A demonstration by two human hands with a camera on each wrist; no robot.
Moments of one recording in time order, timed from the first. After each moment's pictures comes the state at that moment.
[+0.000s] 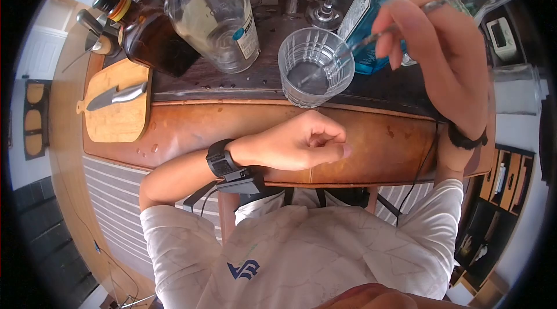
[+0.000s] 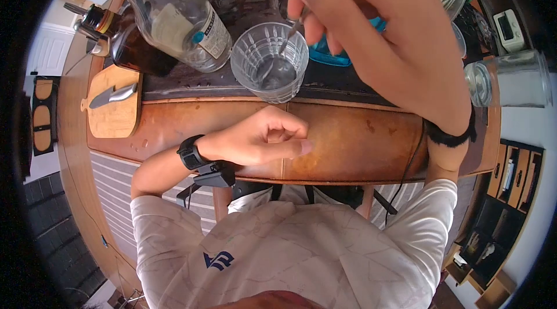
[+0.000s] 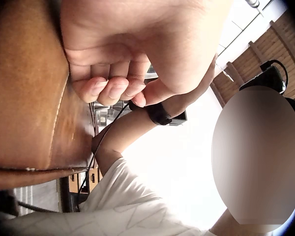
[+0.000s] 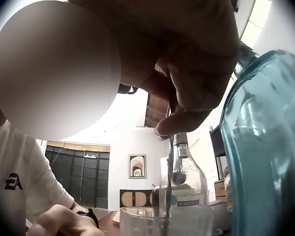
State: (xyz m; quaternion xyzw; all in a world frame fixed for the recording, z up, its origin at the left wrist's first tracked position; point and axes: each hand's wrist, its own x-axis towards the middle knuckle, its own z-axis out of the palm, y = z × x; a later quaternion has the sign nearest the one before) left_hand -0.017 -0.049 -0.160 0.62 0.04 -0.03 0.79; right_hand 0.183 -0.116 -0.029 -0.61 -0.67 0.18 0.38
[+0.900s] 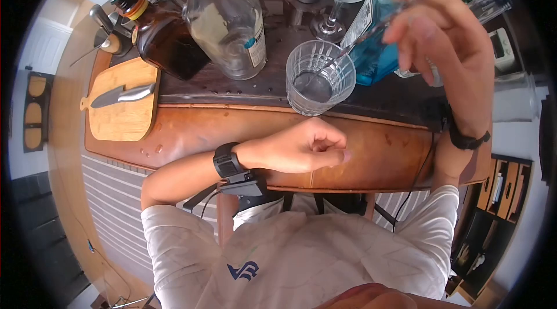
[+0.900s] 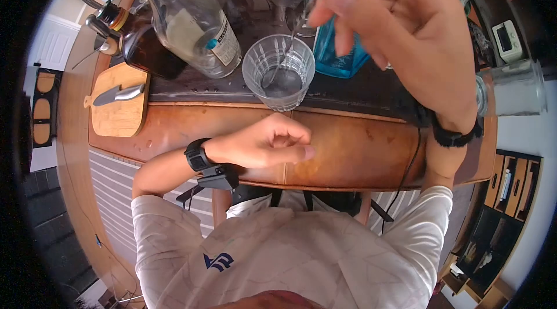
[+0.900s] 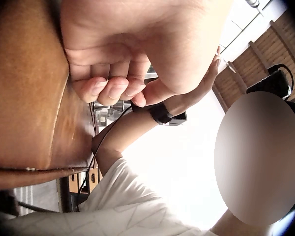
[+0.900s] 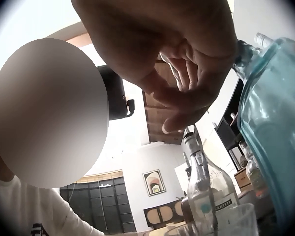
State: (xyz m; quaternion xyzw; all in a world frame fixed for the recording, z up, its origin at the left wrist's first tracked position) left_hand -0.017 -0.048 -0.164 0.63 0.03 -0.02 0.78; right_hand 0.199 -0.116 -0.021 -0.61 -0.62 0.22 0.43
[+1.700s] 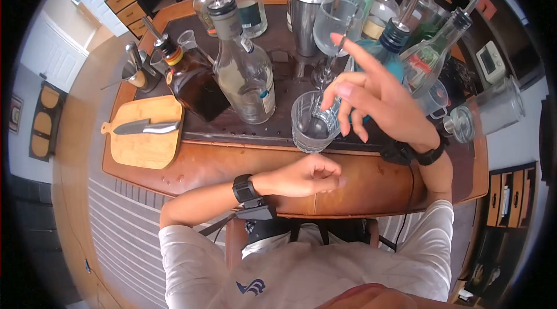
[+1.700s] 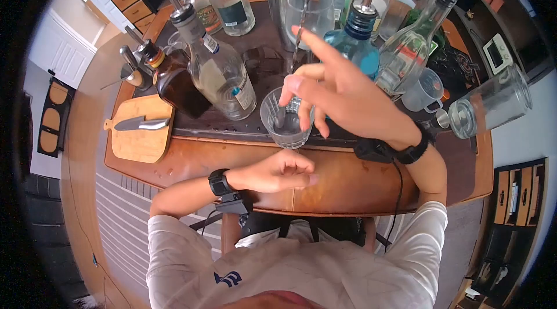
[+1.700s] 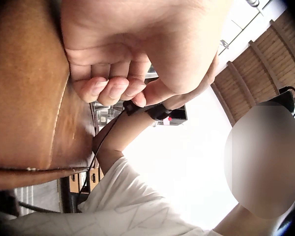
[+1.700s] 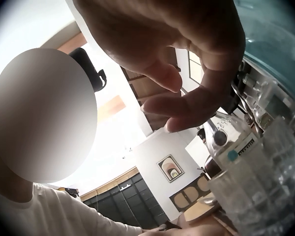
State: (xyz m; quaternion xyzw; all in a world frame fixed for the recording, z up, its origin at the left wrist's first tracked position) left_hand -0.018 -0.050 -0.161 0.63 0.03 -0.03 0.78; right_hand 0.176 -0.099 -0.041 -0.49 -0.57 0.48 0.45
